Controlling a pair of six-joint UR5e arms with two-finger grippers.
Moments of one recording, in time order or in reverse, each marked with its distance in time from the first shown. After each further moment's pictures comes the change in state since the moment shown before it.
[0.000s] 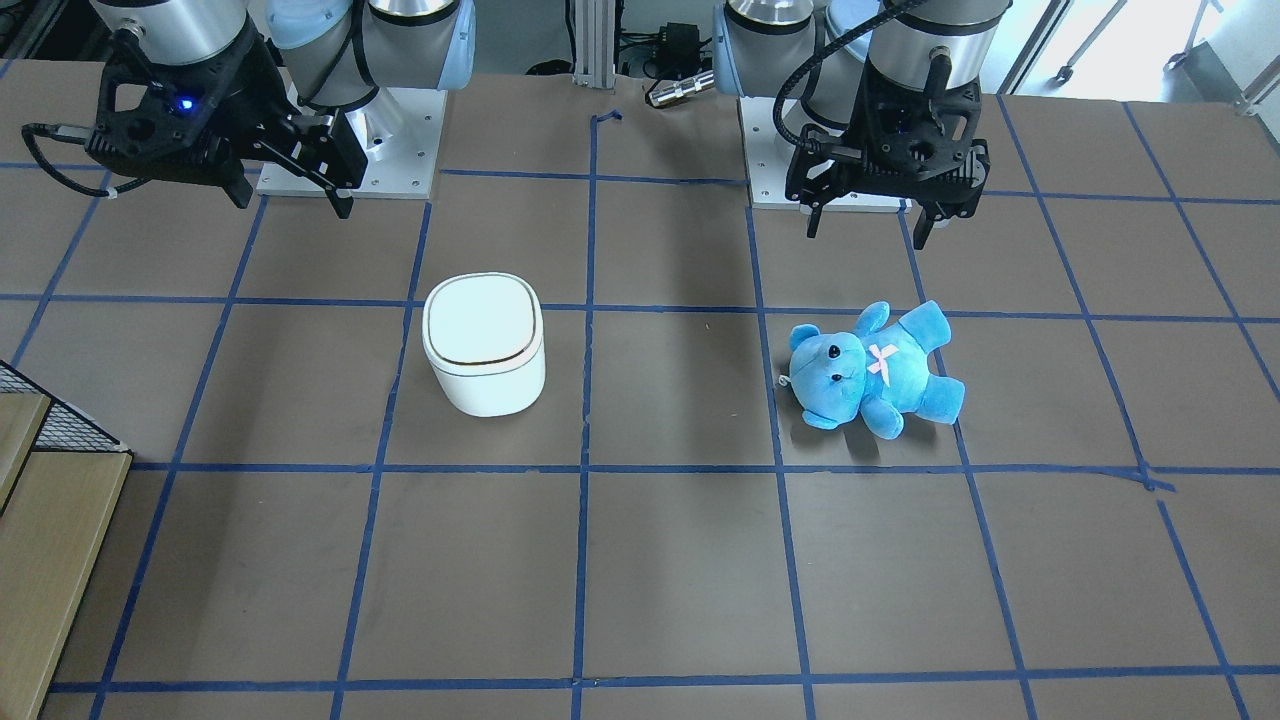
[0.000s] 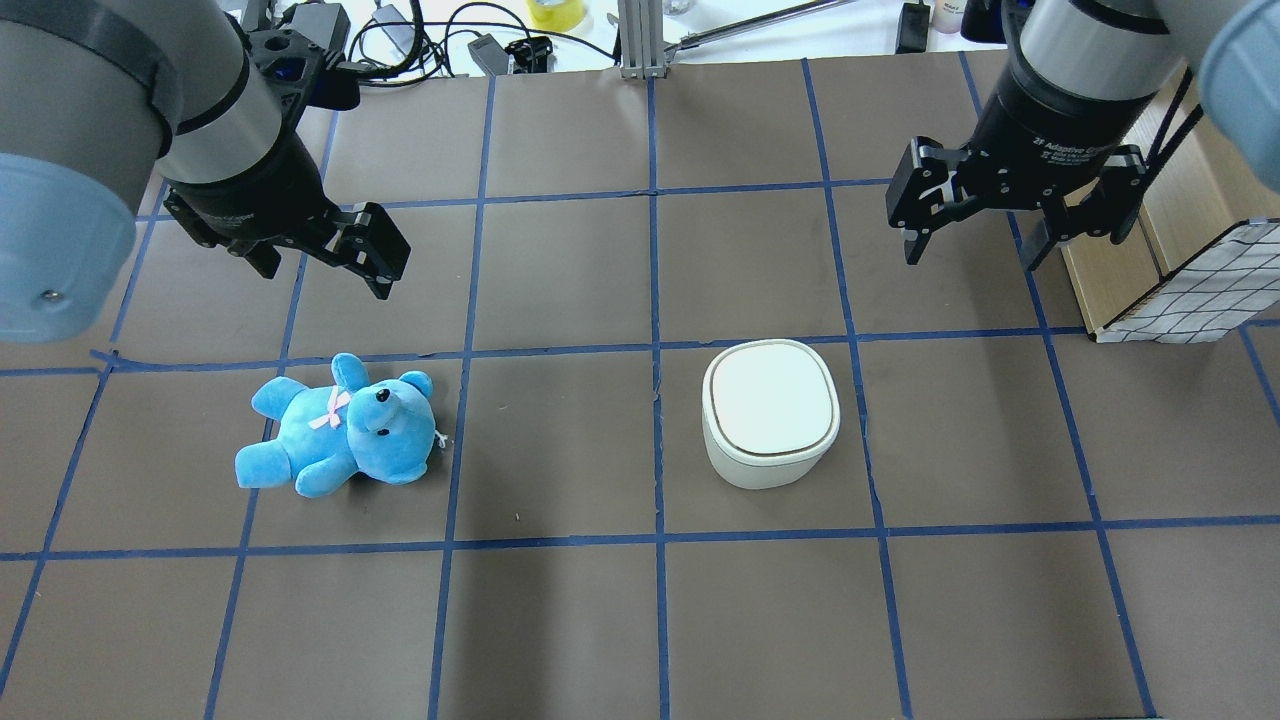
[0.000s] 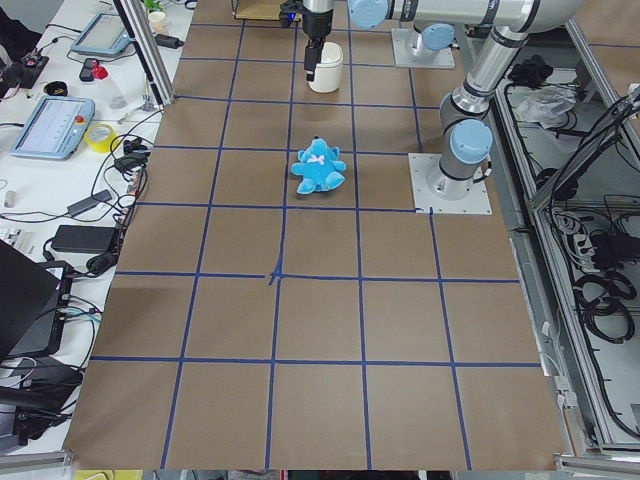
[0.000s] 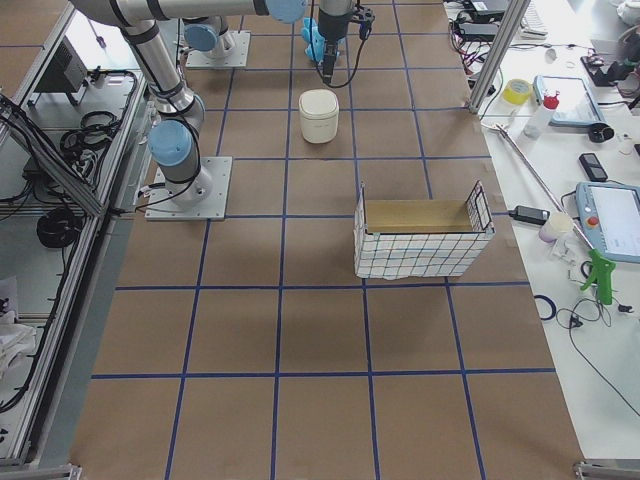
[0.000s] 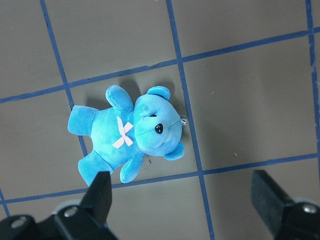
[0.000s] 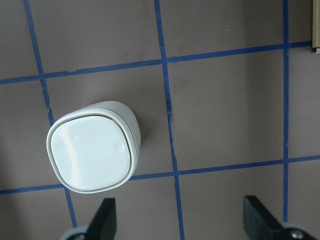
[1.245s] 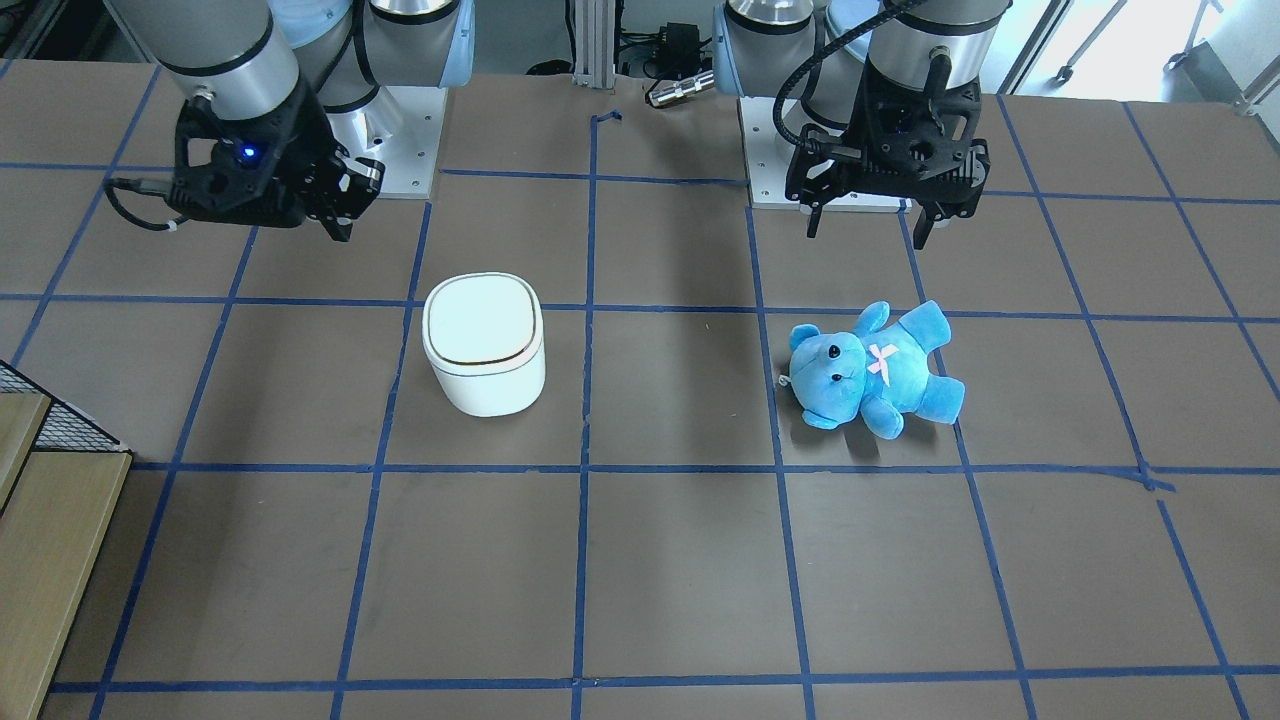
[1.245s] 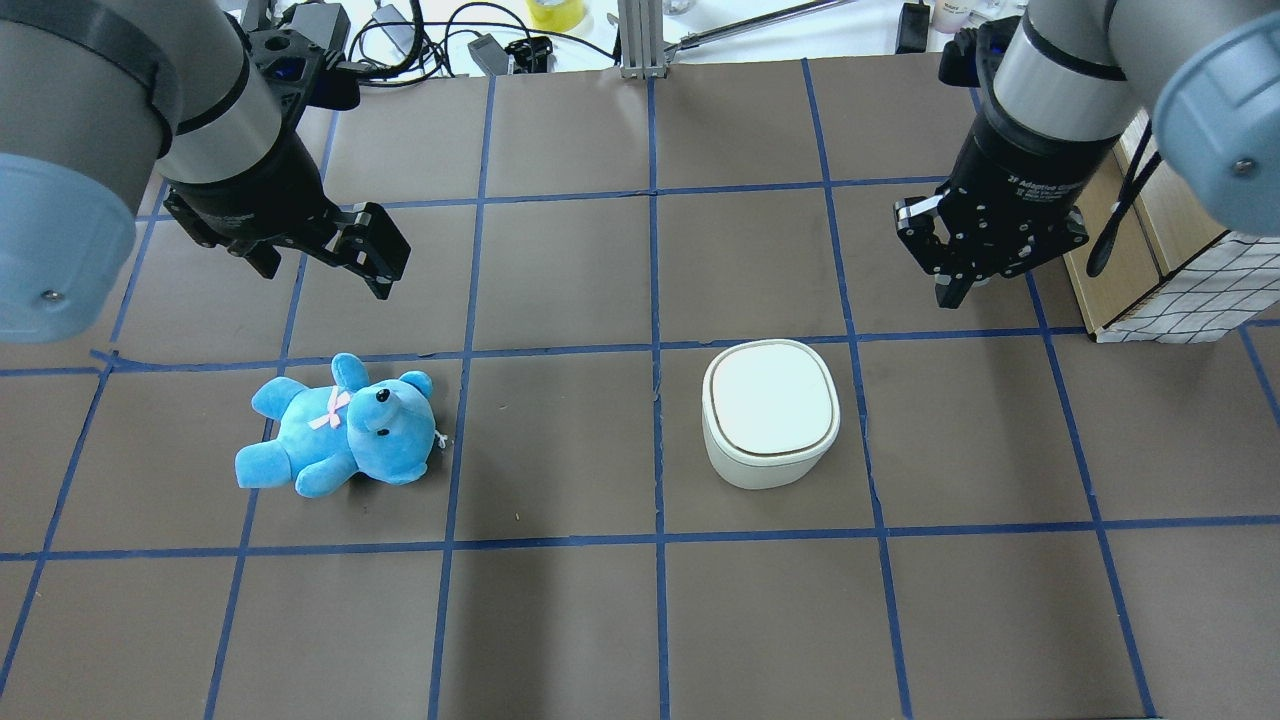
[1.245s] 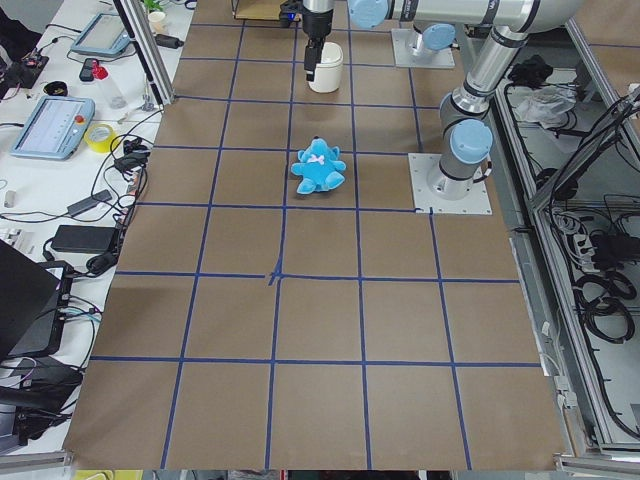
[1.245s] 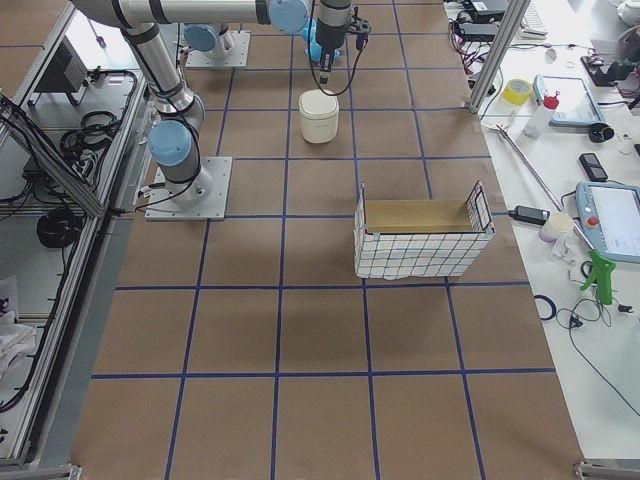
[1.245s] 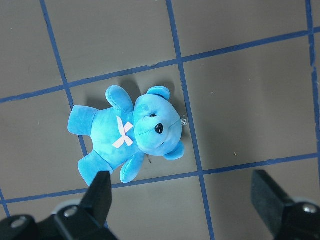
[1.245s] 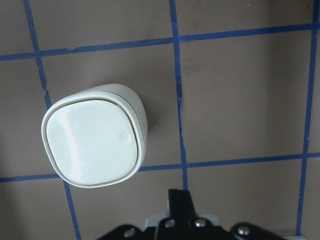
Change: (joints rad) left arm 0.000 0.000 0.000 0.000 0.000 0.000; right arm 0.052 0.018 0.110 -0.073 0.015 0.005
